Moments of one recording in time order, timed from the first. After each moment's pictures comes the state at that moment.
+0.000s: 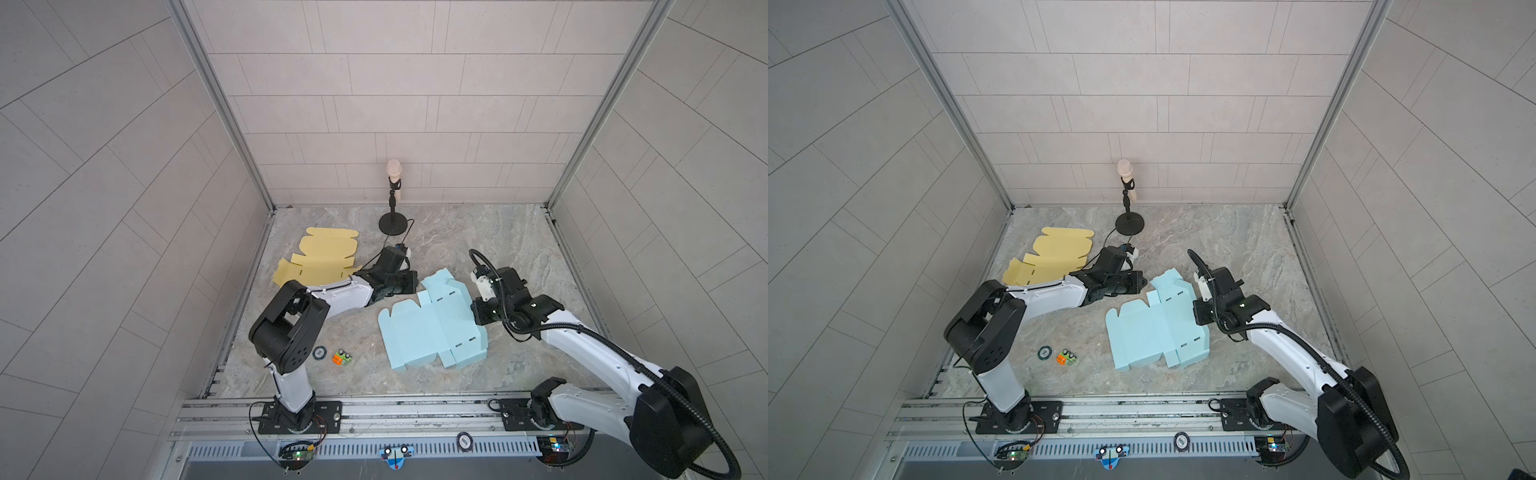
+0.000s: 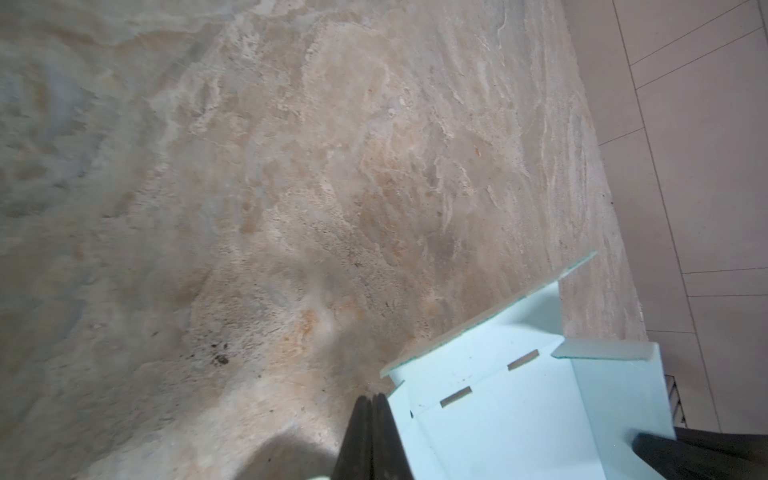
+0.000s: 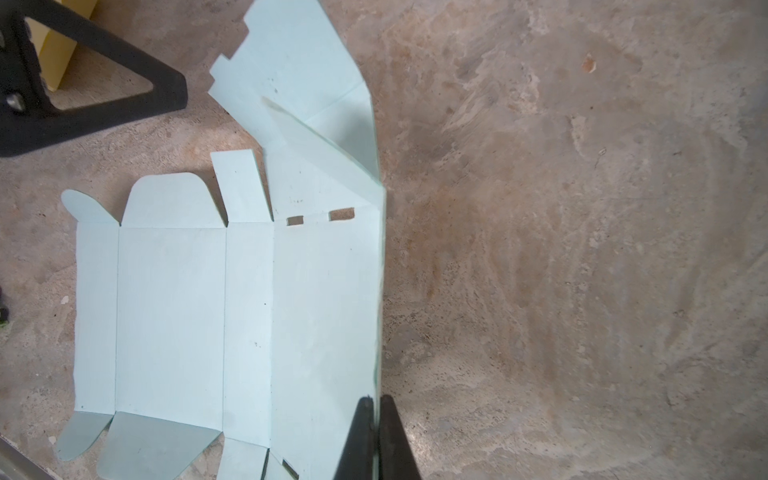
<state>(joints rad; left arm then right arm) -0.62 1.77 1.00 0.00 0.24 -0.56 0.42 1.12 0.68 -0.52 -0.09 0.21</state>
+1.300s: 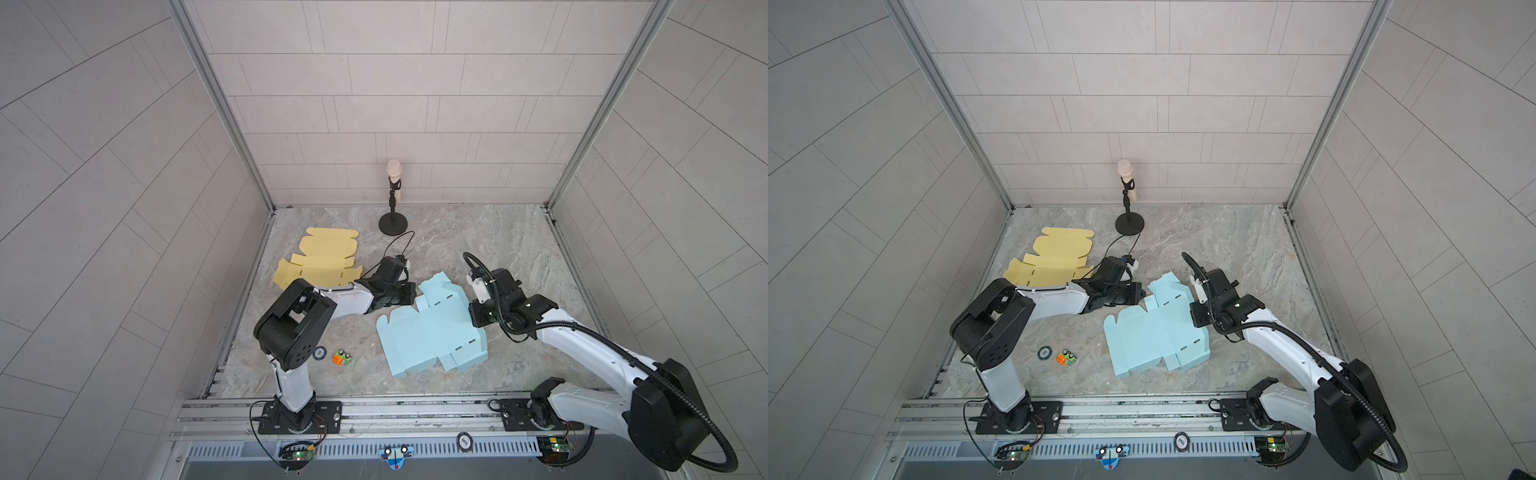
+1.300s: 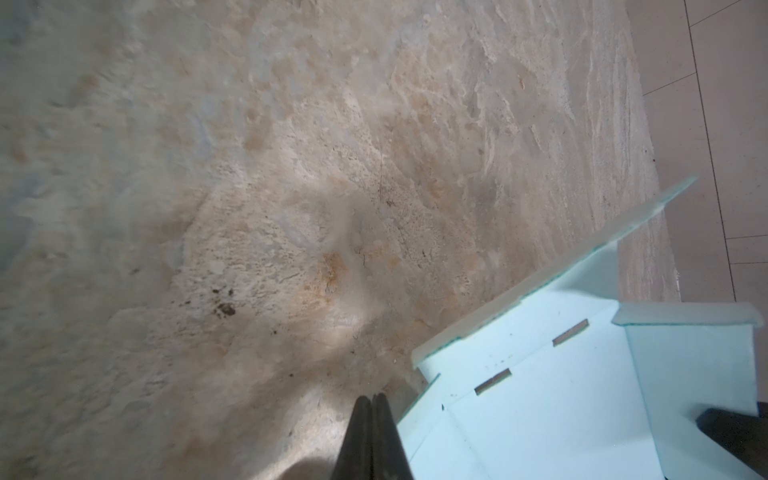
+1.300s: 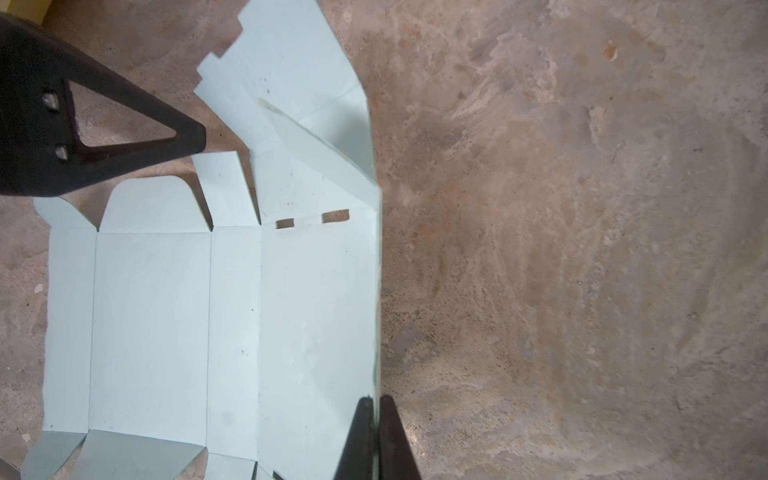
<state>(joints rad) -0.64 1.80 0.91 0.06 0.28 -0.55 0.46 1.15 0.69 -0.52 -0.06 0.21</state>
